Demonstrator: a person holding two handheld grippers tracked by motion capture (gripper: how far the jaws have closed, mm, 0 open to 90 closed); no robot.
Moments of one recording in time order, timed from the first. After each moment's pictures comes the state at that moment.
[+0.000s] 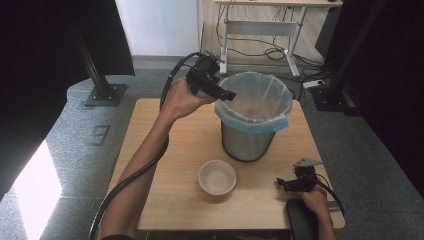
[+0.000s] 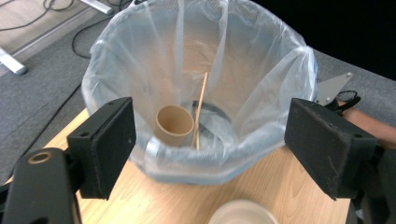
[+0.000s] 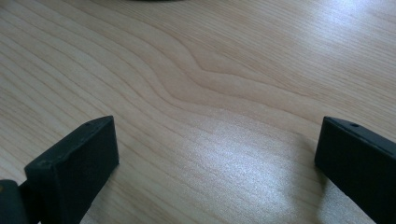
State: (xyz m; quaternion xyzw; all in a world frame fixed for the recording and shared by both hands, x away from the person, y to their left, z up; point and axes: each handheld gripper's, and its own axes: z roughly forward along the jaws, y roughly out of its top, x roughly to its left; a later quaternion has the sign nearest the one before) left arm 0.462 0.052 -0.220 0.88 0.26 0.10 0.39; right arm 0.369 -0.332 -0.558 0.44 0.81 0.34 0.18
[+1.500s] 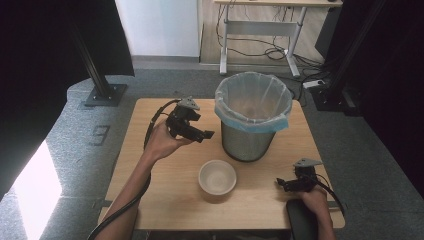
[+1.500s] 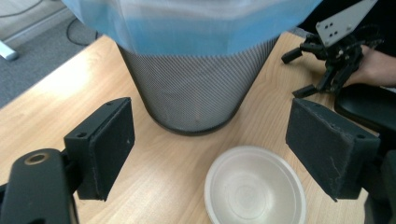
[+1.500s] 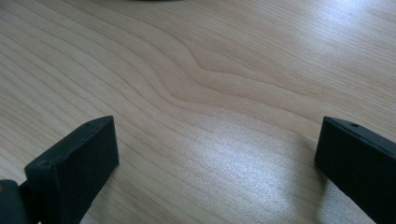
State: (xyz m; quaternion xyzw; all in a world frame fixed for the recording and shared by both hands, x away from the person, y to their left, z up) left arm 0.422 0.105 -0.336 0.87 0.25 0.10 0.40; right arm 0.368 -0.332 -0.558 0.44 0.81 0.34 0.19
